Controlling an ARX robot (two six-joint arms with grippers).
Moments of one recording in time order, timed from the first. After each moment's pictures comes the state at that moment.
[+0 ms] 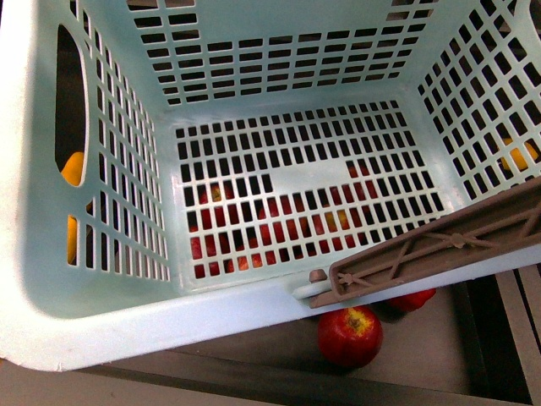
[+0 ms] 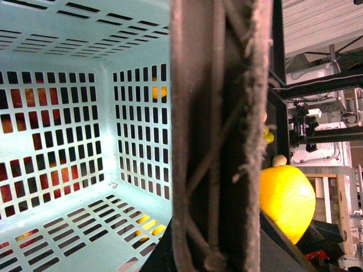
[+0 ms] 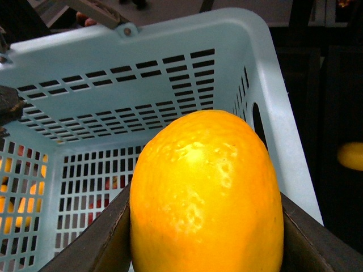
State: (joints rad) left arm -0.69 1.62 1.27 -0.13 0.15 -0.98; right arm 0.19 1.01 0.58 0.08 -0.10 0.14
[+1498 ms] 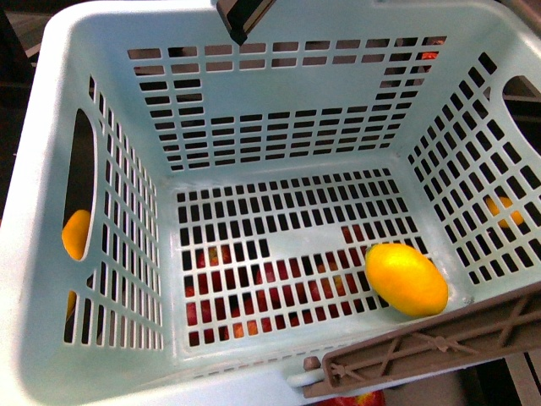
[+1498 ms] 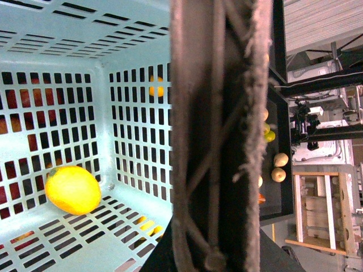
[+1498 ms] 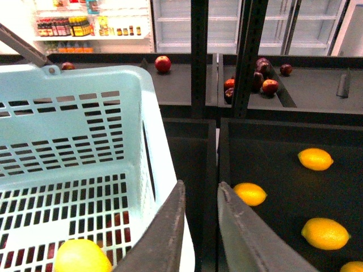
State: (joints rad) left arm -0.69 1.62 1.27 -0.13 0.15 -0.97; right arm 0.00 0.42 0.12 0.30 0.00 0.00
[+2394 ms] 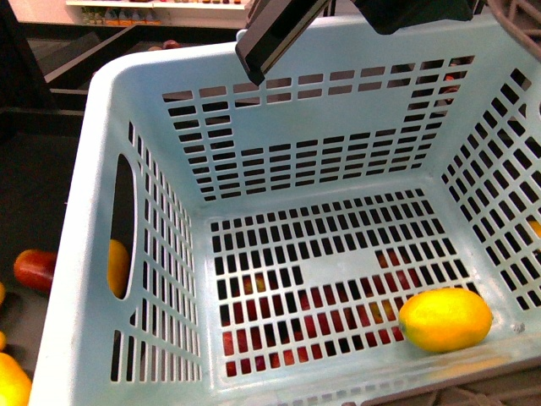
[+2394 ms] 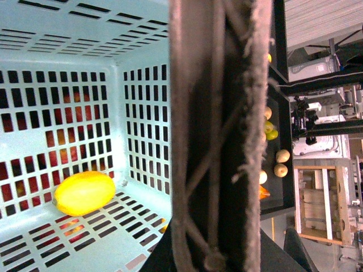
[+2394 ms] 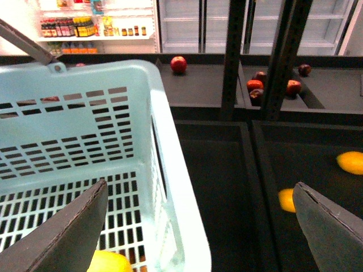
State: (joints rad) left arm -0.70 1.62 1.27 -0.13 0.16 -0.98; right arm 0.00 0.42 0.12 0.30 0.00 0.00
